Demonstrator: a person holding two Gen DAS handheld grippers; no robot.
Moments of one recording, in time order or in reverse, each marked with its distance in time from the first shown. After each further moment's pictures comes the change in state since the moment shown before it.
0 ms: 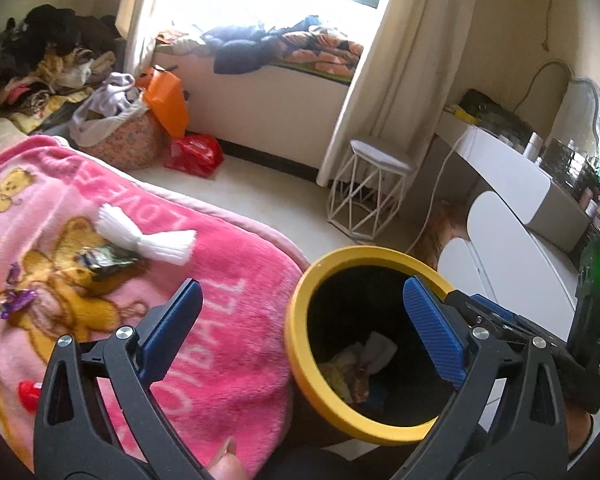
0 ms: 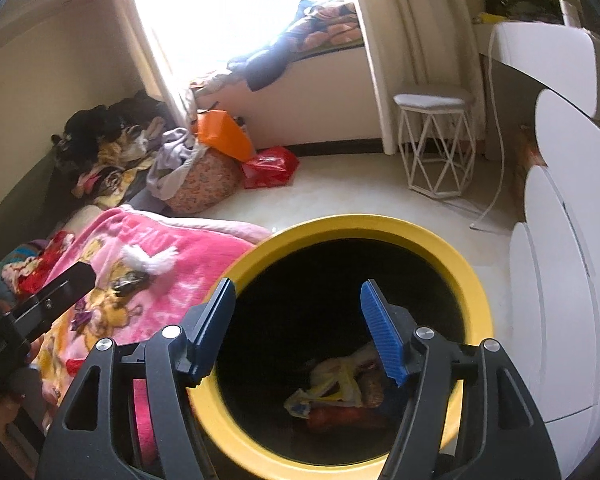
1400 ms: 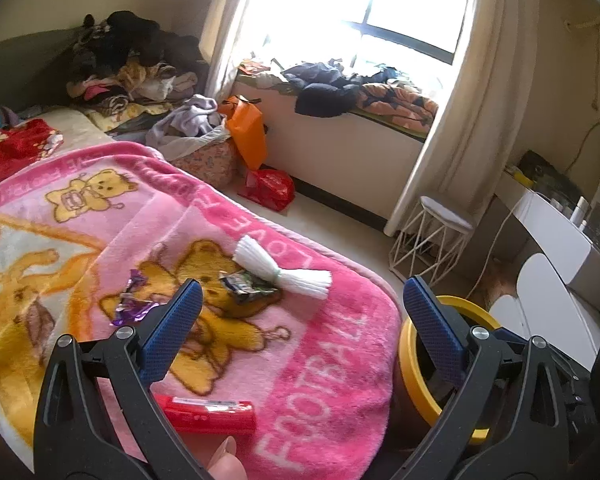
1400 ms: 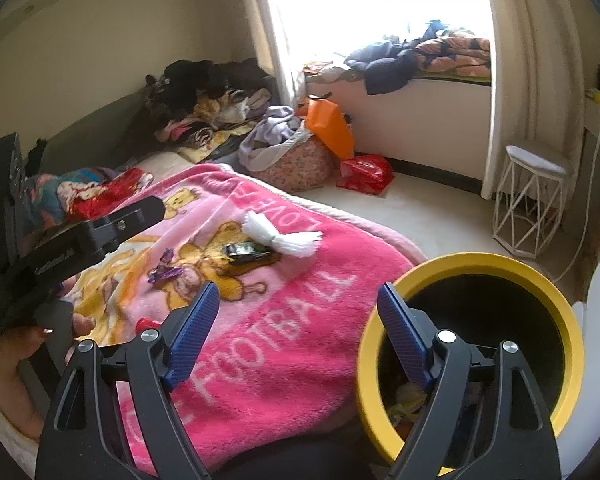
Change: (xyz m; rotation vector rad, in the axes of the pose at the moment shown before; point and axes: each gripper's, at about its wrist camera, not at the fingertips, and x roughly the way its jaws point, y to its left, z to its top) left arm -0.077 0.106 0.005 -0.138 -0.149 0.193; right arm -0.001 0.144 -0.014 -0.317 0.010 0.227
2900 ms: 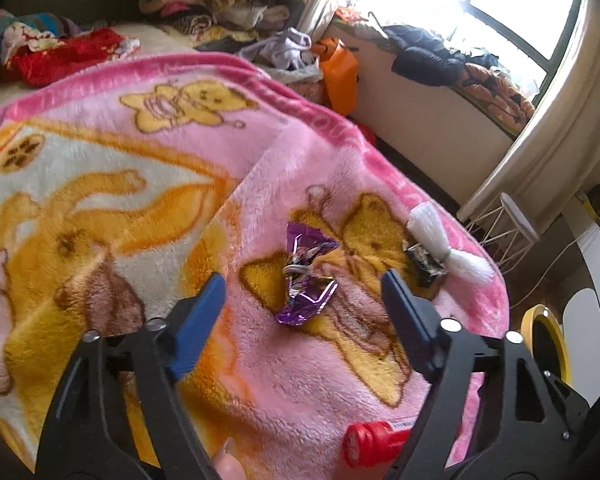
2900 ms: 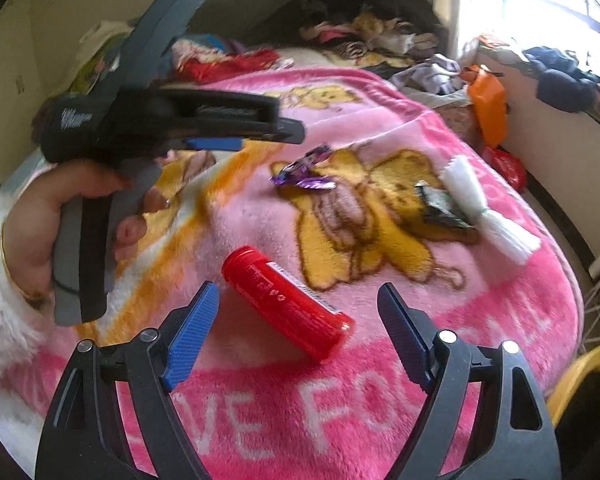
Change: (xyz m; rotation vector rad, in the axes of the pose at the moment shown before) left arm 0.054 0.174 -0.018 -0.222 0.212 0.167; right arm 0.122 0.142 -0.038 -0.479 0.284 0.333
